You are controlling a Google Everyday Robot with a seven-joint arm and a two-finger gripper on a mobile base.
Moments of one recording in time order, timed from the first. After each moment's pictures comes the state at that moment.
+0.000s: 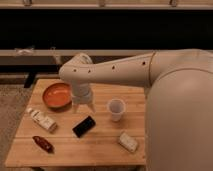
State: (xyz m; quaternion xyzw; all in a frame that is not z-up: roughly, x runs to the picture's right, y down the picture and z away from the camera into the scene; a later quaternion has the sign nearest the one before) arm -0.103 0.102 0.703 -0.26 0.23 0.64 0.68
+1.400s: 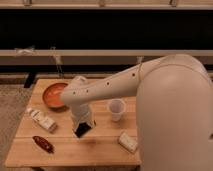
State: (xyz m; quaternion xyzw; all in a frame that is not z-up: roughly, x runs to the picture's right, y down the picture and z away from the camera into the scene) arm -0.119 0.208 0.728 -0.30 0.25 0.59 0.71
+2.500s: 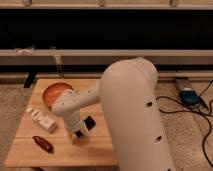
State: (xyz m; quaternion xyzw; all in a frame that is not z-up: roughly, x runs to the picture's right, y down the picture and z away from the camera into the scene) arm -0.142 0.257 0.793 -0.31 0.29 0.54 0.73
